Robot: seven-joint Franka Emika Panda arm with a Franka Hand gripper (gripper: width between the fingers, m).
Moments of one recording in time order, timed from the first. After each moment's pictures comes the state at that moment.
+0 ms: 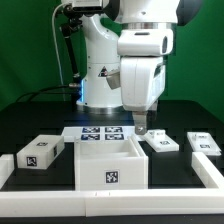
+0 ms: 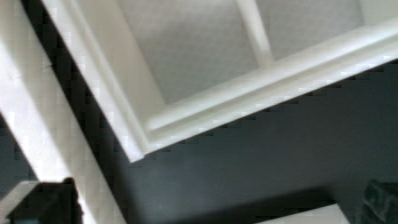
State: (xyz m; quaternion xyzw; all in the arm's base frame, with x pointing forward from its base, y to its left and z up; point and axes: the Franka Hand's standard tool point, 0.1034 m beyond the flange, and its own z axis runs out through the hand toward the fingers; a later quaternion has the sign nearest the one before) arm 0.557 0.045 0.099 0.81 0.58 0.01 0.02
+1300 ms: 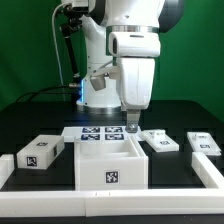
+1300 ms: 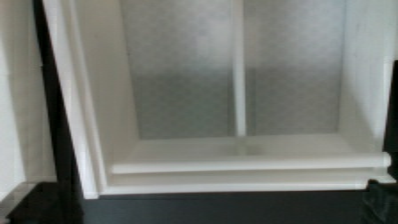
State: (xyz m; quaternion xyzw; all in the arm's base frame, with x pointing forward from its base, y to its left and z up) arm 0.537 0.019 0.094 0.70 0.71 0.02 0.05
